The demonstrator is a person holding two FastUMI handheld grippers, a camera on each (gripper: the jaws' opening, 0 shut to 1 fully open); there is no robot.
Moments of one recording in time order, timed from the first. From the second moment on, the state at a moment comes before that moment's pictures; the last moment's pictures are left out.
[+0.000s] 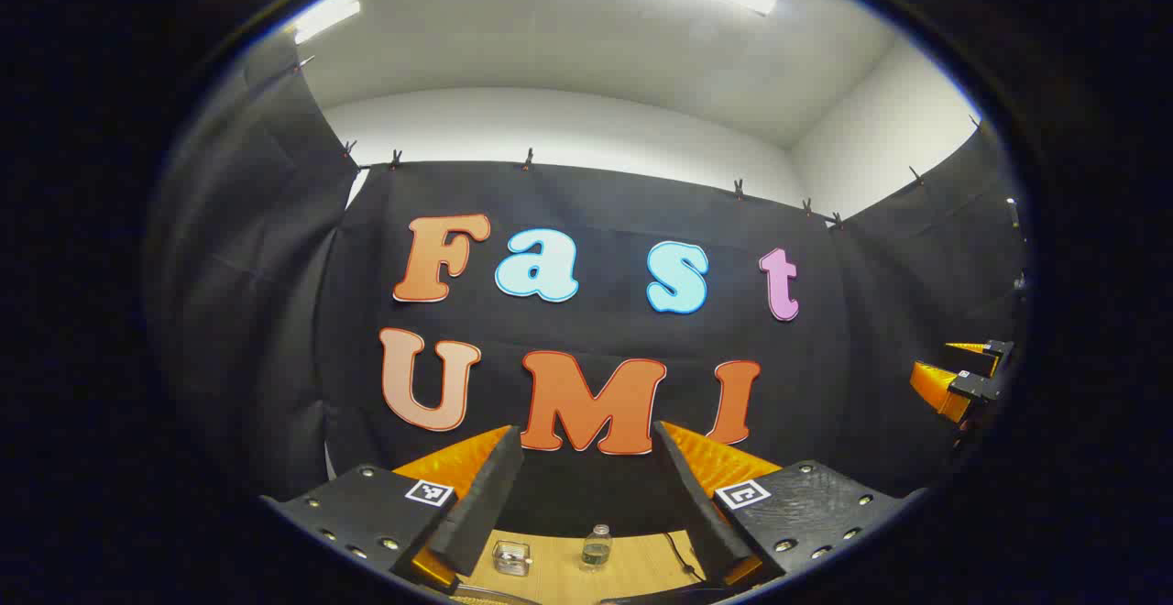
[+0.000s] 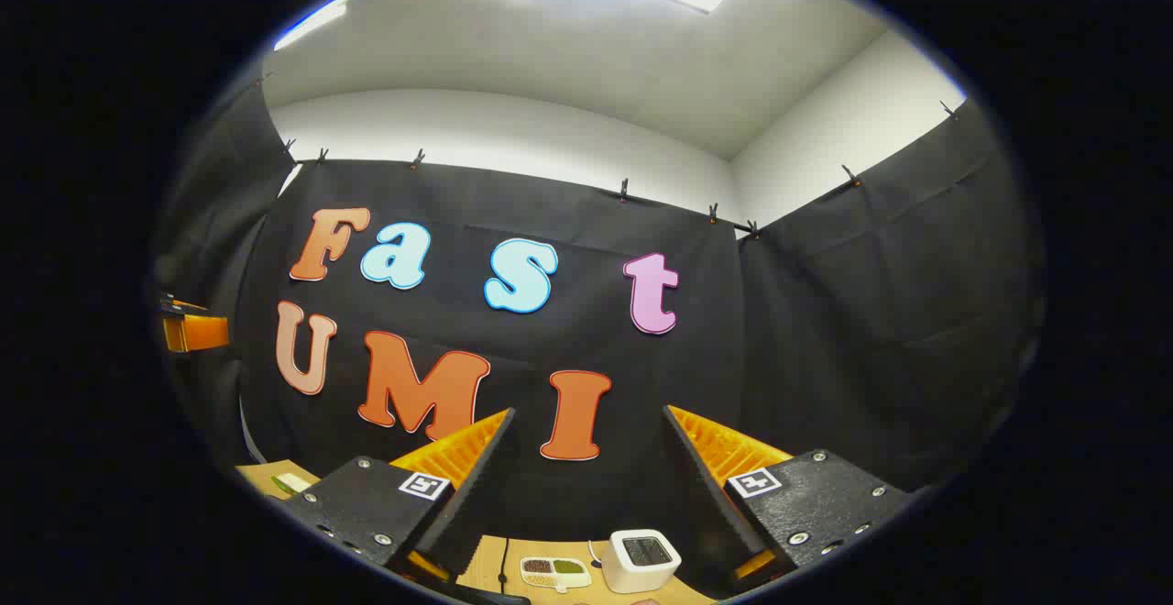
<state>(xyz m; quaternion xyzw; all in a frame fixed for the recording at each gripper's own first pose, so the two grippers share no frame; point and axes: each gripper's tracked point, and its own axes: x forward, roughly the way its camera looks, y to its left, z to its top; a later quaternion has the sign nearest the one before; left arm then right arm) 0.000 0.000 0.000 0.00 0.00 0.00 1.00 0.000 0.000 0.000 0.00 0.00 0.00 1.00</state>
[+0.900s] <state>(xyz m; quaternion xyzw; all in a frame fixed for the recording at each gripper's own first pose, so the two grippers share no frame) 0.001 0.004 -0.001 0.00 0.00 0.01 1.00 -0.006 0.052 0.010 0.01 -0.01 0.05 1.00</state>
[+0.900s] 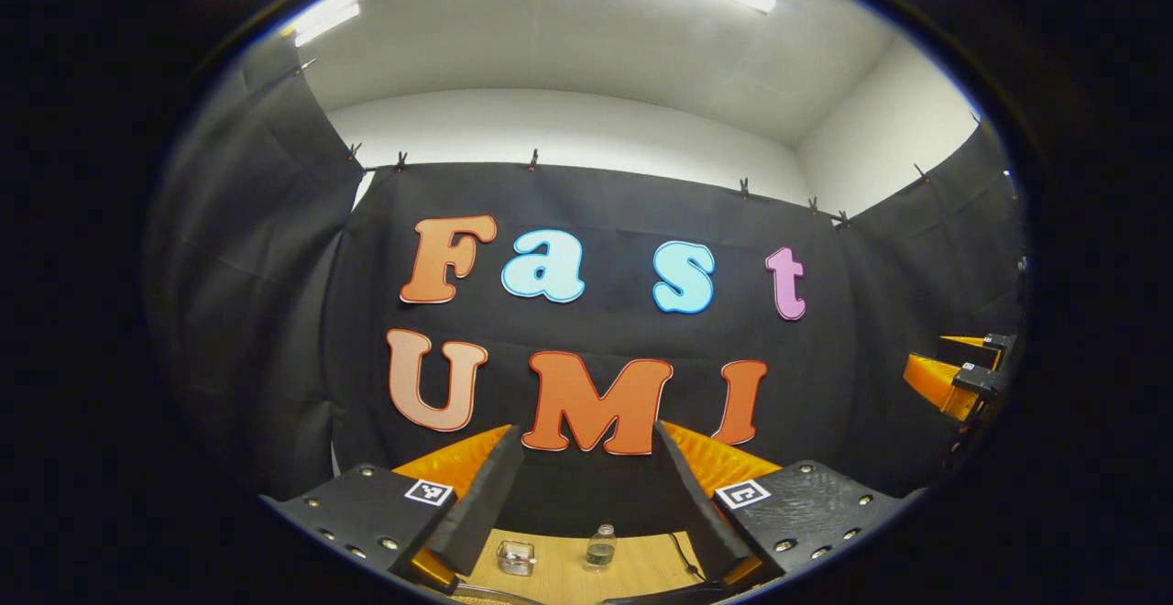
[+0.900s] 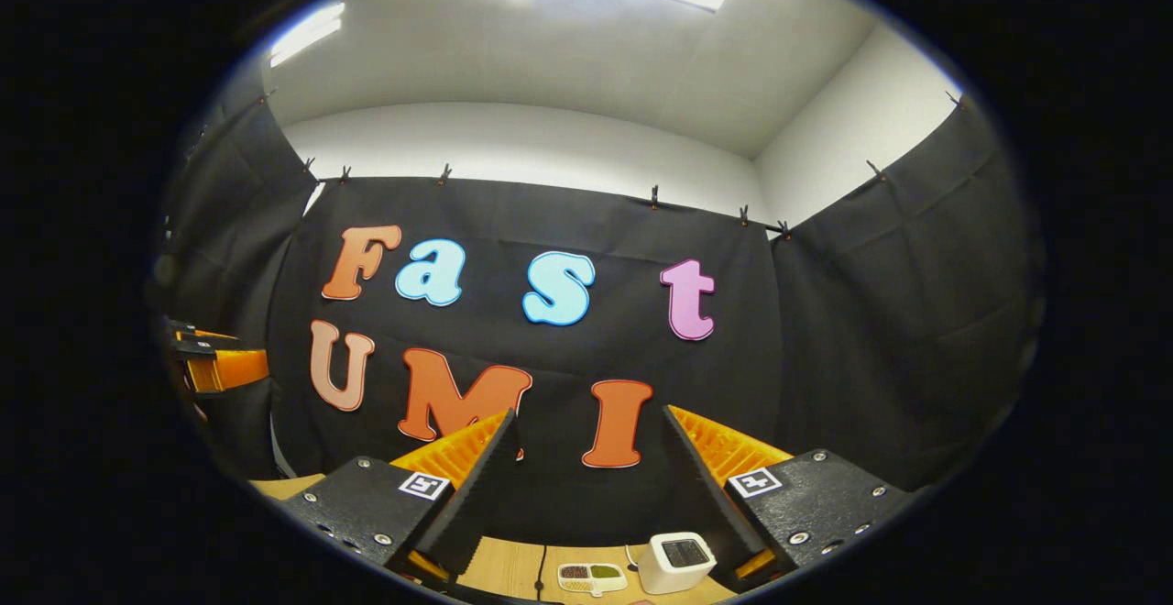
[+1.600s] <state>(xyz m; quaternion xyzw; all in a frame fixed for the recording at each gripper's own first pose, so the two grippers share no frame) -0.022 0.004 -0.012 0.02 0.00 0.04 1.00 -0.021 0.059 -0.023 0.03 0.00 0.08 1.00</state>
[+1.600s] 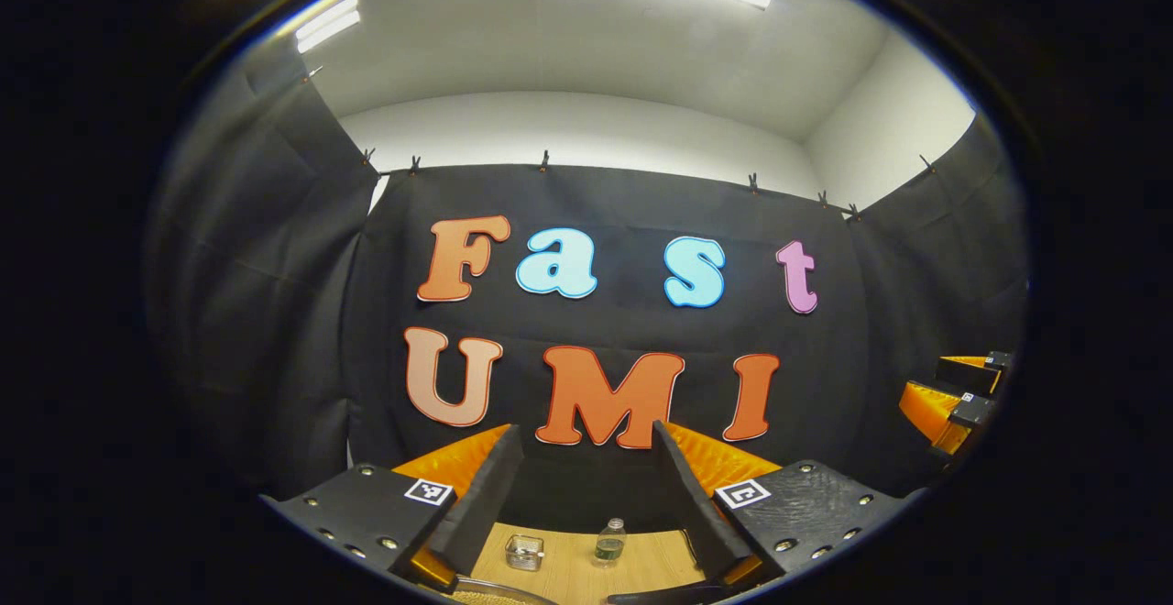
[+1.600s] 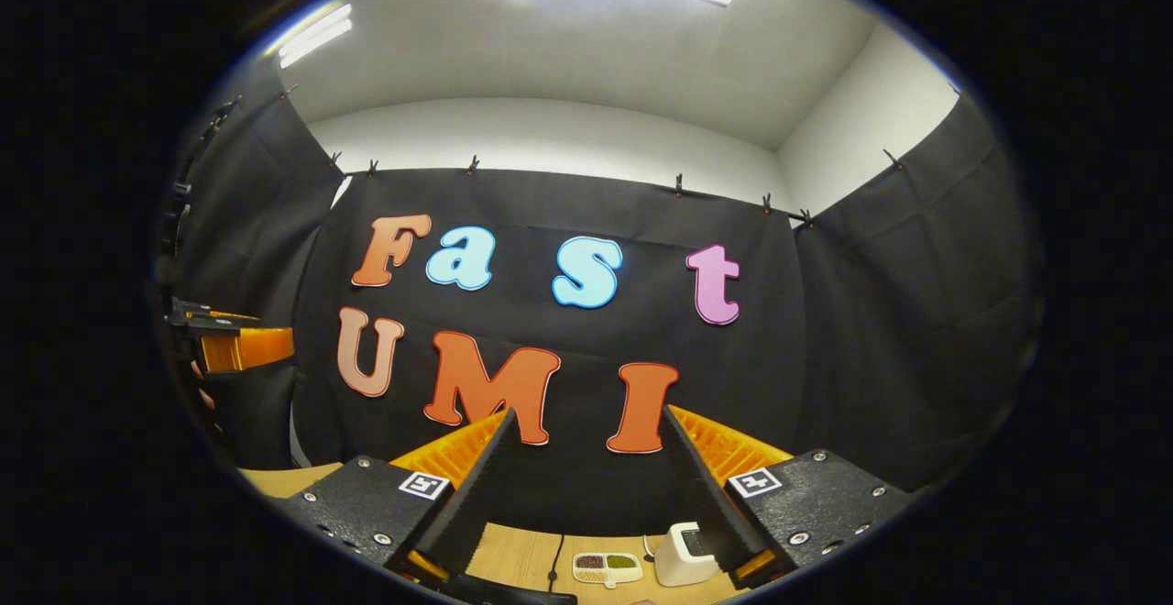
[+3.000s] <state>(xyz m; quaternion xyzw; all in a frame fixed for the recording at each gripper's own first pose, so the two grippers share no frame) -0.230 0.063 -0.296 0.11 0.48 0.16 0.86 -0.058 0.043 -0.139 0.08 0.09 0.15 0.98</state>
